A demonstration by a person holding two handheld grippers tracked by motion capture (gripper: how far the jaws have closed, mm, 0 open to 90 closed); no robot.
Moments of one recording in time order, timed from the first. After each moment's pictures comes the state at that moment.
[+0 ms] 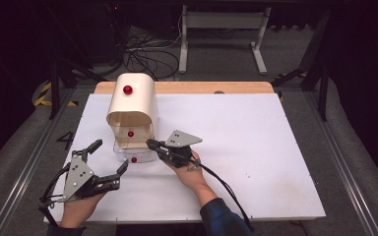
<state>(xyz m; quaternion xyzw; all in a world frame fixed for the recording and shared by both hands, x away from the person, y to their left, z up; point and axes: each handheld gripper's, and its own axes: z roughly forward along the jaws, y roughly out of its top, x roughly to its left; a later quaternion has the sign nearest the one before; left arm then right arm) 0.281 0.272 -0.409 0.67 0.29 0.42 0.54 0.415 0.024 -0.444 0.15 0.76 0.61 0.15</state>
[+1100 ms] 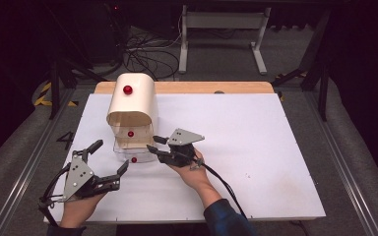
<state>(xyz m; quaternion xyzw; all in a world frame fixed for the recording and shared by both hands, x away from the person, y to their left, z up) 0.281 0.271 -0.410 0.67 0.29 0.42 0.54 0.411 0.015 -0.431 0.16 0.77 0.59 0.15</state>
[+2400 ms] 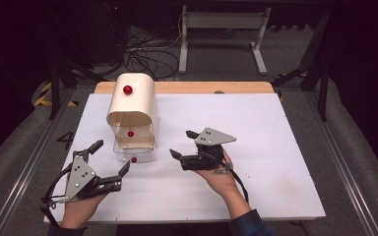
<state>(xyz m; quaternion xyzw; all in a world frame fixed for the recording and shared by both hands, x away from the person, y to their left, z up) 0.281 0.267 -0.409 0.67 0.29 0.42 0.53 0.384 -0.053 -0.395 0.21 0.78 0.56 0.19</state>
